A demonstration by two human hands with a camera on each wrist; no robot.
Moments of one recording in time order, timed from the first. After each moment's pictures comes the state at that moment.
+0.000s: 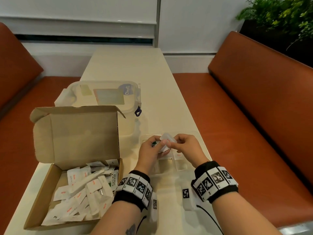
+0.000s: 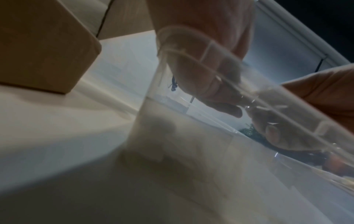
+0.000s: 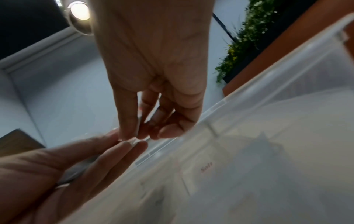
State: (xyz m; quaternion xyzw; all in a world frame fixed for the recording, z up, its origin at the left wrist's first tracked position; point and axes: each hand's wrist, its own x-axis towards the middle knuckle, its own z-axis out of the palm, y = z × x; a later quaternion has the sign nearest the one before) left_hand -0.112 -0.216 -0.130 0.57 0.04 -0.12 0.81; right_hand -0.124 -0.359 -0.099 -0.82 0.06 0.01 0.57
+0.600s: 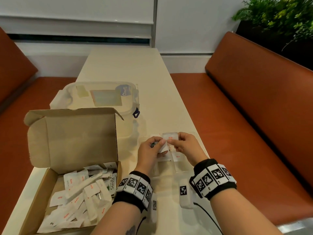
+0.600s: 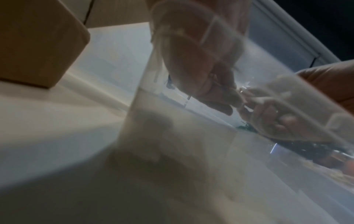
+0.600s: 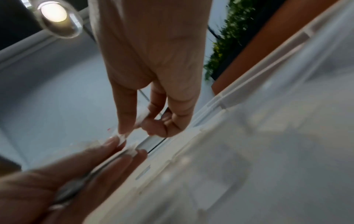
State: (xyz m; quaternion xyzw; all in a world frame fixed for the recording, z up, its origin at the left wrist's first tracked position) left_hand -0.104 -0.220 -0.136 0.59 0.04 -0.10 0.80; right_hand -0.116 -0.358 -0.094 -0.75 0.12 0.03 0.65
